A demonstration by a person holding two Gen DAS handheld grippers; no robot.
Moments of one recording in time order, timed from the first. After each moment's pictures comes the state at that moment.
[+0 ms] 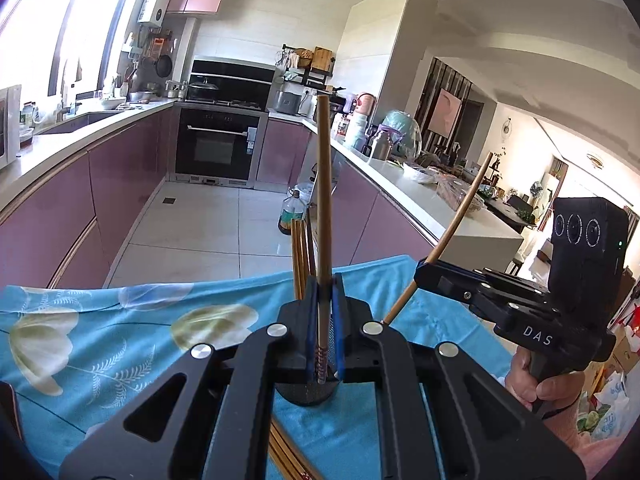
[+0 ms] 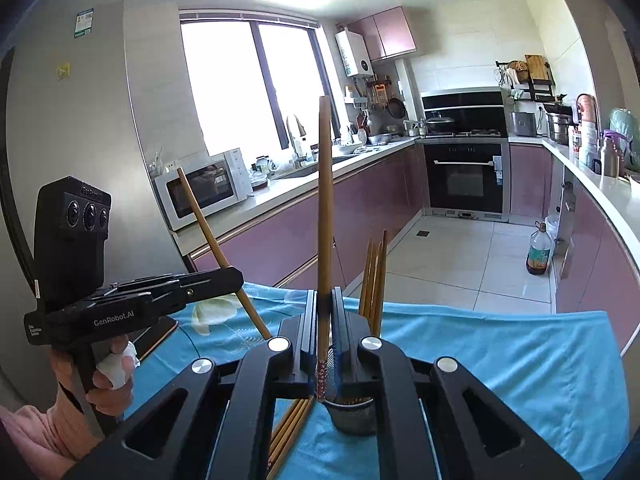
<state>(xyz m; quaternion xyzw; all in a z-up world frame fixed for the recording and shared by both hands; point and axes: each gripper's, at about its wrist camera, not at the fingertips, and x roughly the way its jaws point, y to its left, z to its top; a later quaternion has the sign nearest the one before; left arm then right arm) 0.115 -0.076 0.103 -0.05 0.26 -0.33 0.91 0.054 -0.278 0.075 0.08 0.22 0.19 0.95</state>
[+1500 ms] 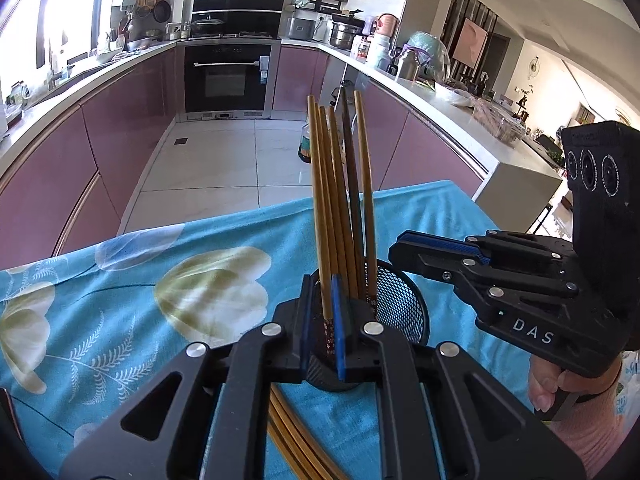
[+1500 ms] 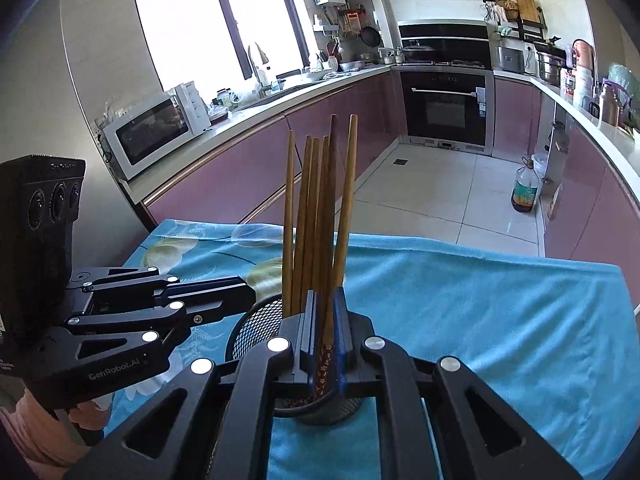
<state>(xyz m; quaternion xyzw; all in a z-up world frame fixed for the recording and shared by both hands) 0.186 -0.133 0.020 0.02 0.38 -0.30 0.87 0.128 -0.274 0.004 0.07 0.35 0.15 0.92</state>
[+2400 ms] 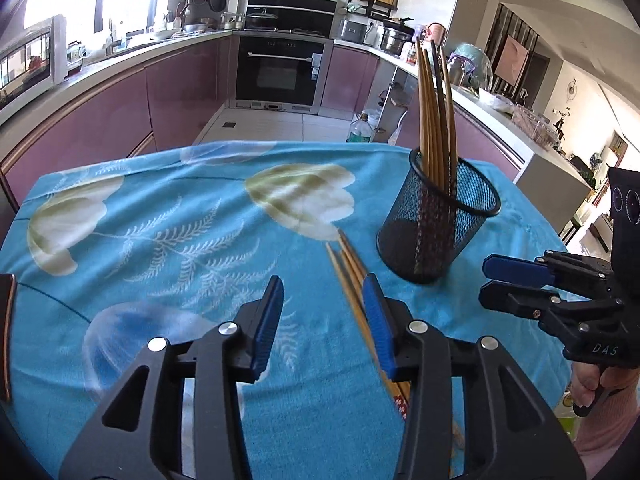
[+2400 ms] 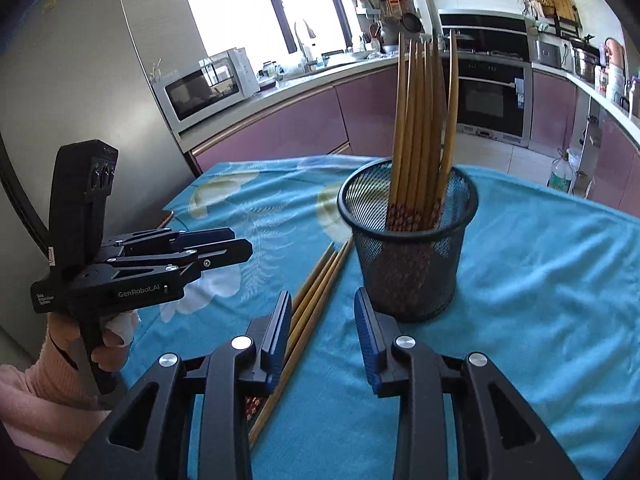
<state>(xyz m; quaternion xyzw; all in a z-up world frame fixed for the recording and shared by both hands) 0.110 -0.031 -0.049 -0.01 0.39 -0.22 0.89 0.052 -0.221 -0.047 0.05 0.38 0.22 0.90</state>
